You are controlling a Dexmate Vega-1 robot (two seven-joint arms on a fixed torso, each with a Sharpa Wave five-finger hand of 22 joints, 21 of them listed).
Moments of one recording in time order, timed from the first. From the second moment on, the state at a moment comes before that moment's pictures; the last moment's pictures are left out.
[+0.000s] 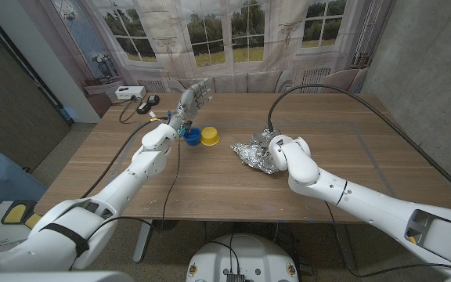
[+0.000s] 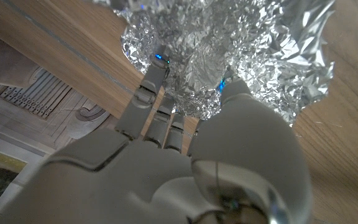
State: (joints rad) left arm 0.61 0.38 0.43 -1.06 -0.67 -0.38 -0.29; left_hand 0.17 0.13 0.55 -0.06 0.18 0.10 -0.12 0.18 0.18 0.03 -0.02 0.20 0.19 0.06 0.02 0.17 0.17 0.02 0.19 0.24 0.20; right arm -0.61 -0.60 -1.01 -1.86 -1.11 -0.70 0.67; right_hand 1.11 0.05 0.13 -0.15 0.39 0.47 -0.11 0.34 0.22 0.39 0.01 0.36 0.27 0.58 -0.02 0.33 0.39 1.03 -0.07 0.35 0.19
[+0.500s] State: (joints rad) left arm 0.60 0.37 0.43 -1.04 -0.67 -0.38 -0.30; left_hand 0.18 0.13 0.56 -0.06 0.18 0.10 -0.12 0.18 0.18 0.03 -0.02 0.20 0.19 0.06 0.02 0.17 0.17 0.02 0.19 0.24 0.20; right arm -0.63 -0.61 -0.98 -1.85 -1.05 -0.67 0.61; right_hand 1.17 0.03 0.14 -0.14 0.28 0.38 -0.13 0.28 0.23 0.33 -0.02 0.35 0.30 0.62 -0.04 0.30 0.44 1.01 -0.09 0.41 0.21
